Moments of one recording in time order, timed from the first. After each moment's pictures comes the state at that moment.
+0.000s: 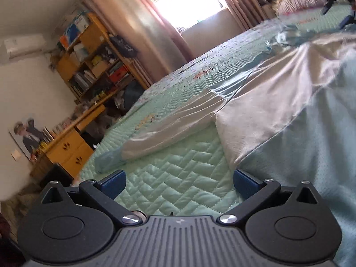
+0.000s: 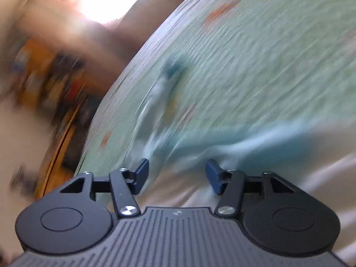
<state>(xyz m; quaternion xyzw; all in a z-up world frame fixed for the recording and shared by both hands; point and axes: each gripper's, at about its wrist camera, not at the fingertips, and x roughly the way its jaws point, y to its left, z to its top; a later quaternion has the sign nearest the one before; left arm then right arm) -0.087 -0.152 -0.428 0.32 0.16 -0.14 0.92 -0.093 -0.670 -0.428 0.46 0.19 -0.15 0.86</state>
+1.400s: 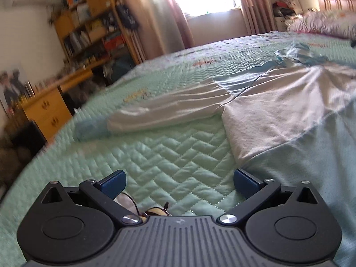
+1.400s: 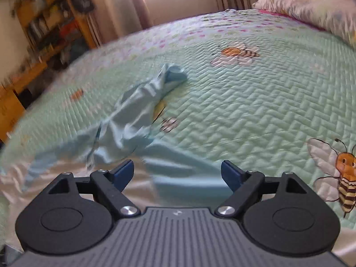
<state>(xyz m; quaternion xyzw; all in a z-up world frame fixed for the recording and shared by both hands) -0.056 -0.124 -0.422 0.20 0.25 -0.17 0.93 -0.118 -0.658 -0.387 0.24 0.32 -0.15 0.90</state>
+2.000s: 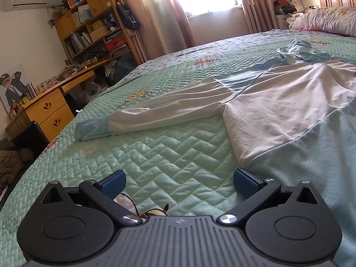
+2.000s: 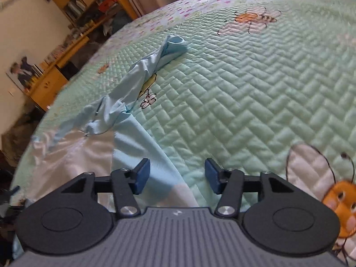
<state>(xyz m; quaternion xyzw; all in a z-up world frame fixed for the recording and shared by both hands) -0.060 -0.136 -0.428 0.23 0.23 -0.16 0.93 -0.127 -0.758 -0.435 0.28 0.37 0.01 0.89</state>
